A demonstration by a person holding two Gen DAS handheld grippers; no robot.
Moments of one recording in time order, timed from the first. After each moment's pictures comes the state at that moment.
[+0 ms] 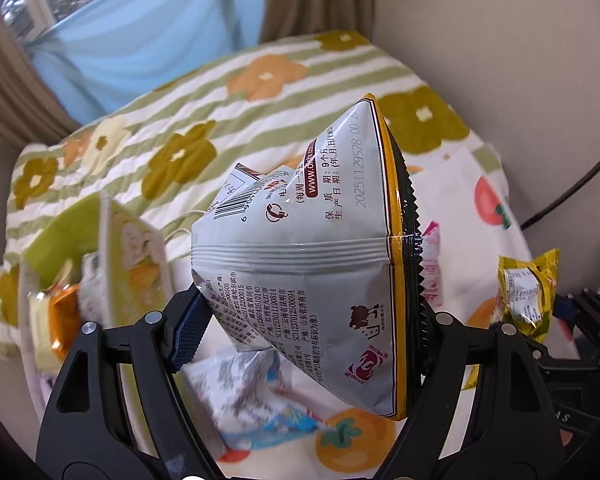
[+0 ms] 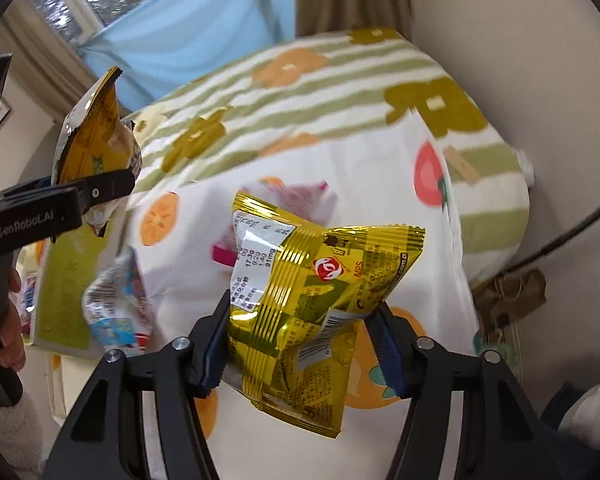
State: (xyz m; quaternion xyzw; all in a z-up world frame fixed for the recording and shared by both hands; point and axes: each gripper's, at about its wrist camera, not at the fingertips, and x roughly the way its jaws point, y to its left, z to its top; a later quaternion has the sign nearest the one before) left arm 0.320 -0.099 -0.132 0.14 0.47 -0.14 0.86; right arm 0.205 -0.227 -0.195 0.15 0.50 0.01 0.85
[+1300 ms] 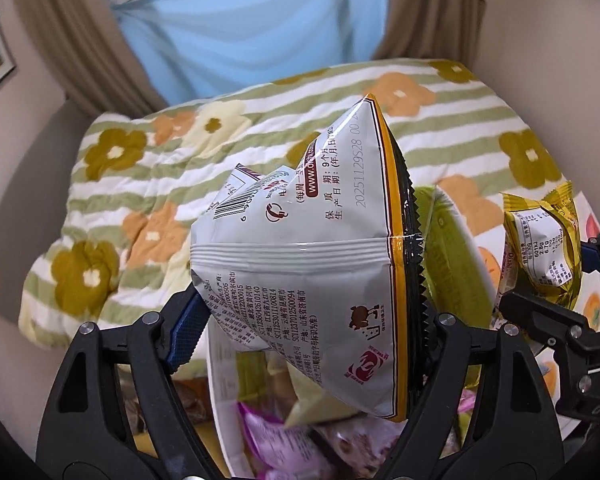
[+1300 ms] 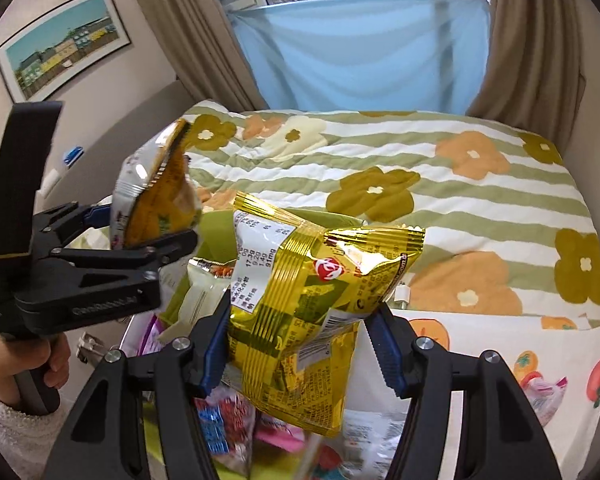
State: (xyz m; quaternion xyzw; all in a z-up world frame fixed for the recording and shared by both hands) left arm 0.420 0.206 -0.086 0.13 0.46 -0.06 0.88; right arm 0.336 0.062 -0.101 0.05 0.44 0.18 0.88
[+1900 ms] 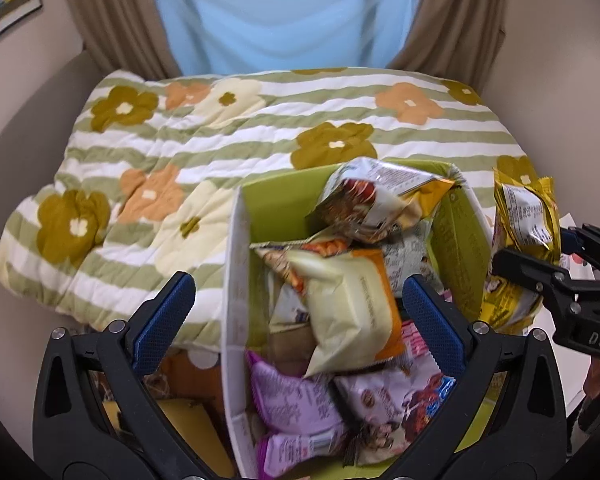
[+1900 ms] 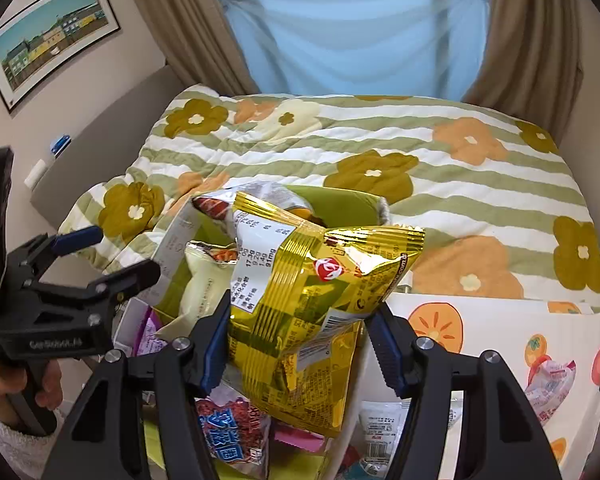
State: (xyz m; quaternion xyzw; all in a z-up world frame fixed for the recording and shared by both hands) left arm 0.363 0.270 -0.103 0.03 0.46 -0.03 0.89; right arm 0.336 0.089 -0.110 0.03 0.46 0.17 0.87
